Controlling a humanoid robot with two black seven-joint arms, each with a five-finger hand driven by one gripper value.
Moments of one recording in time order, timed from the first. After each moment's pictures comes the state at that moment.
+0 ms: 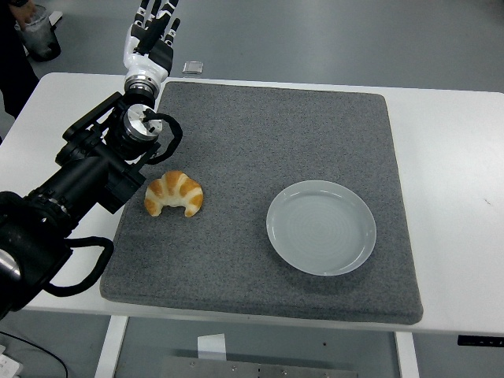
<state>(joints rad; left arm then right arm) -0.99 0.02 -0.99 -0.46 -0.06 -0.01 -0.45 -0.04 0.00 -0.05 0.10 0.06 0.10 0.17</state>
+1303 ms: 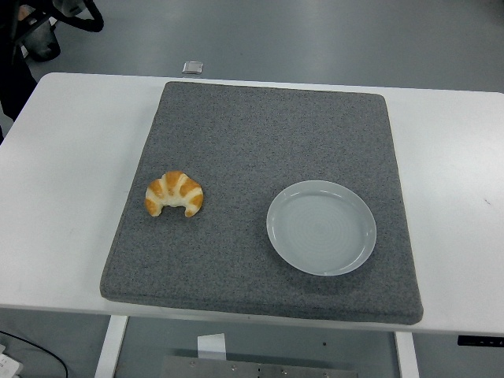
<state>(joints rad) -1.76 0.46 0.42 -0.77 -0.05 -0.05 -0.29 -0.04 0.00 -0.05 0.10 0.06 0.10 0.17</state>
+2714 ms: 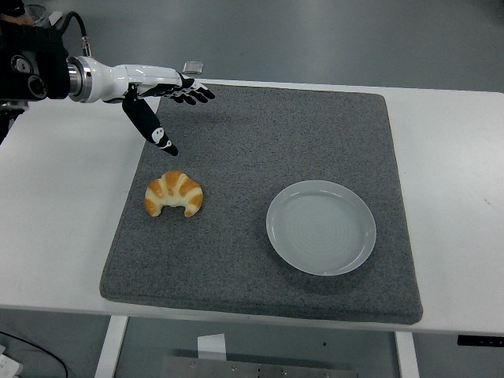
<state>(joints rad) -1.95 0.63 1.01 -1.40 0.31 -0.05 -0.40 -0.04 0.00 -0.05 0.10 0.06 0.10 0.17</state>
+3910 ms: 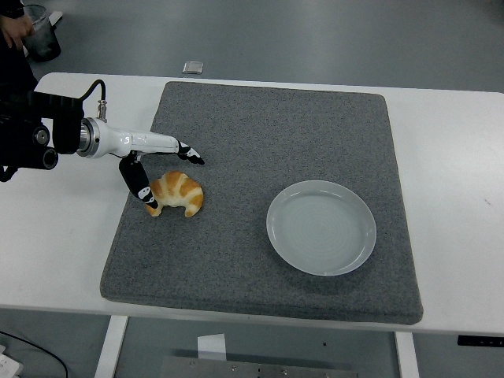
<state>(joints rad) -1.80 0.55 1.07 -1.40 0.56 0.14 -0.41 -0.04 0.00 -0.05 0.10 0.06 0.10 0.17</state>
